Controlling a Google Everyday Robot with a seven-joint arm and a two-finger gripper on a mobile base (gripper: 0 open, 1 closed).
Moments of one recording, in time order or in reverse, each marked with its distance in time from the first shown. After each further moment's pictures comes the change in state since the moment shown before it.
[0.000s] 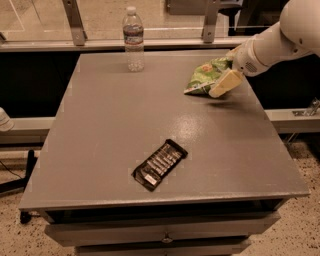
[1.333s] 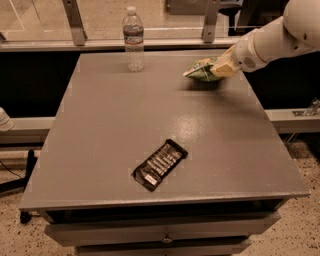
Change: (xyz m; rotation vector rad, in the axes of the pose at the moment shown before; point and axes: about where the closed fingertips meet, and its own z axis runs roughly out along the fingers) arm -0.028 0.003 -0.007 -0.010 -0.094 -0.002
